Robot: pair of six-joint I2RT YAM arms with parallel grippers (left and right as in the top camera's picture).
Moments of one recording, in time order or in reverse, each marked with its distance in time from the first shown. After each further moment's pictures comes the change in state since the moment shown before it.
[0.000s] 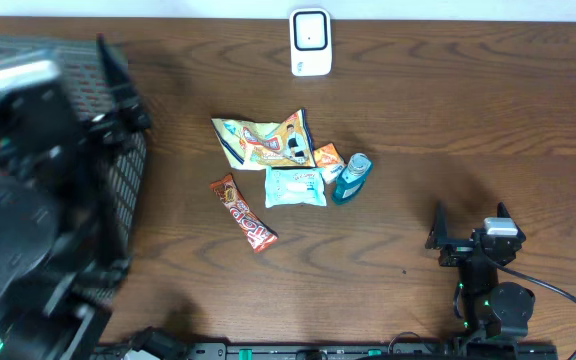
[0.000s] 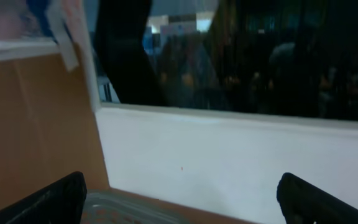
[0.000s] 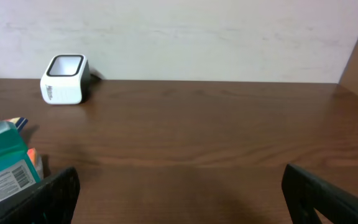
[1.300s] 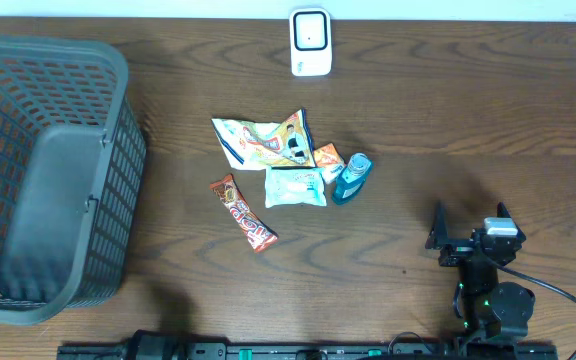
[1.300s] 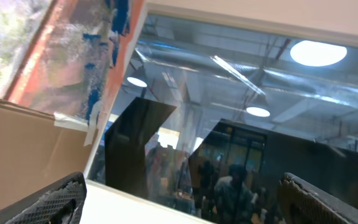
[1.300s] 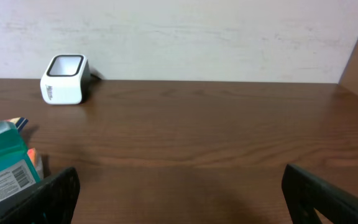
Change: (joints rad) left arm 0.305 -0.673 -0.092 -0.047 0.398 -0.195; right arm 0.000 0.000 0.000 0.000 0.000 0.000
